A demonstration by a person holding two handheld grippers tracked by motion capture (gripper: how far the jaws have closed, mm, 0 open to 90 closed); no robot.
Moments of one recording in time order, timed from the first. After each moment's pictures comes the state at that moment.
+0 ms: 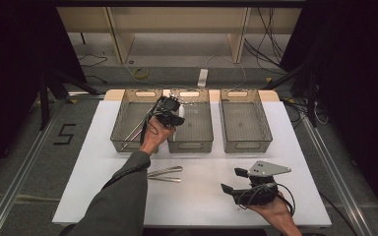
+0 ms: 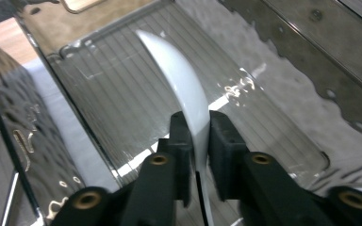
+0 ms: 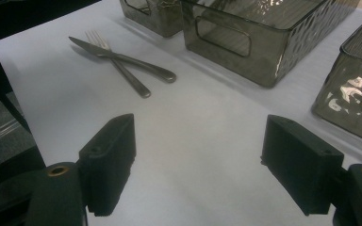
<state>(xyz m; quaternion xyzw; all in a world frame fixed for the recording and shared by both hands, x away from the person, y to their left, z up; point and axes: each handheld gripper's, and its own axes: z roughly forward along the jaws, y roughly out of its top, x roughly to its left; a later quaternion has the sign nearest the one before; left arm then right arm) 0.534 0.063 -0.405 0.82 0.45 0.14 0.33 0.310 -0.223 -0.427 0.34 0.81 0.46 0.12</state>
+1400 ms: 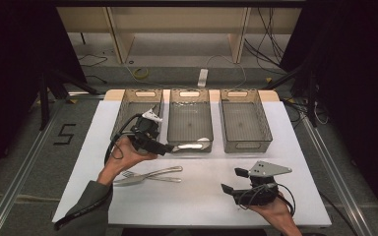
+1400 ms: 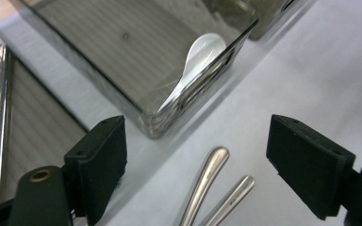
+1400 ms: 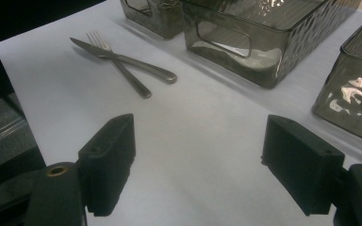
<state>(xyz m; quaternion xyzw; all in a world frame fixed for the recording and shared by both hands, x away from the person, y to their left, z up) 0.428 0.124 -0.377 0.87 0.36 0.09 0.34 0.310 -0.224 -0.428 0.34 0.81 0.46 0.12</state>
